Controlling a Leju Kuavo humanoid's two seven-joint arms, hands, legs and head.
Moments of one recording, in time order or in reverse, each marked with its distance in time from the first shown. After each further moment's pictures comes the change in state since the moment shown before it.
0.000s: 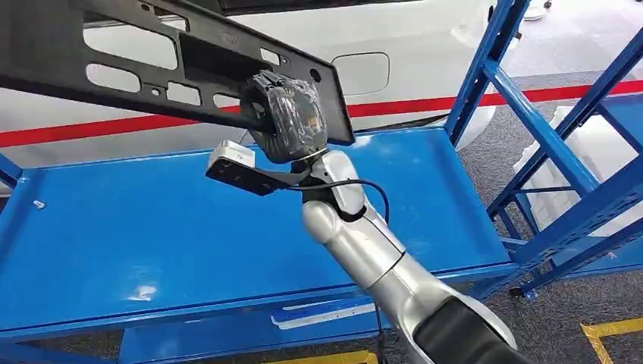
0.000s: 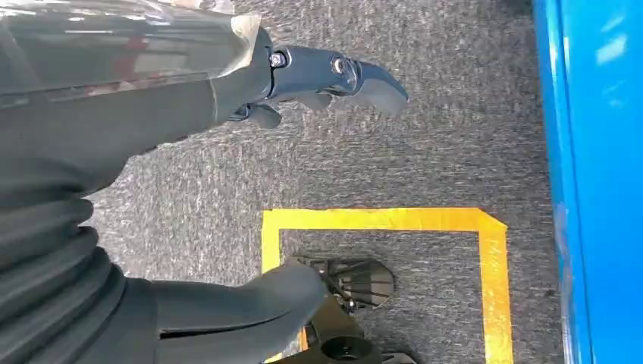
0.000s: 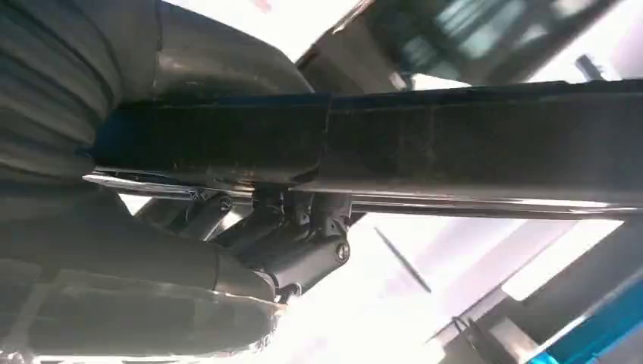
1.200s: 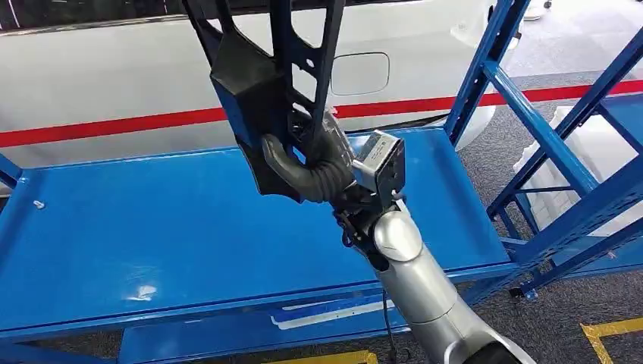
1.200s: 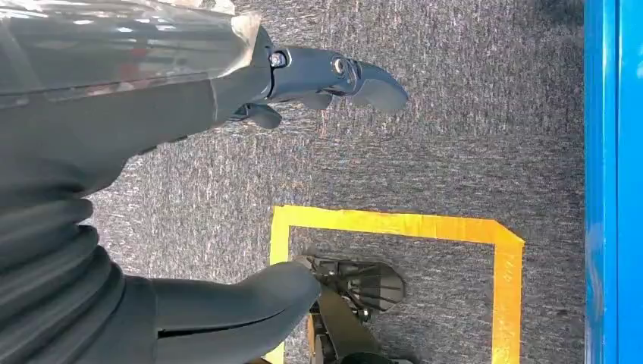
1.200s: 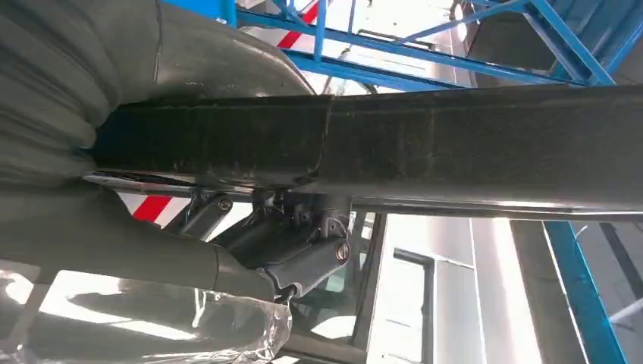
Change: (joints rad) left arm 0.053 0.017 0.046 0.001 0.046 -0.019 -0.063; right arm 0.203 -0.148 -0.050 -0.457 -0.893 0.537 -0.089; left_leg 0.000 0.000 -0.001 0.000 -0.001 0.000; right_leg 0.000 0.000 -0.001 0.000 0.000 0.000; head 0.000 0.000
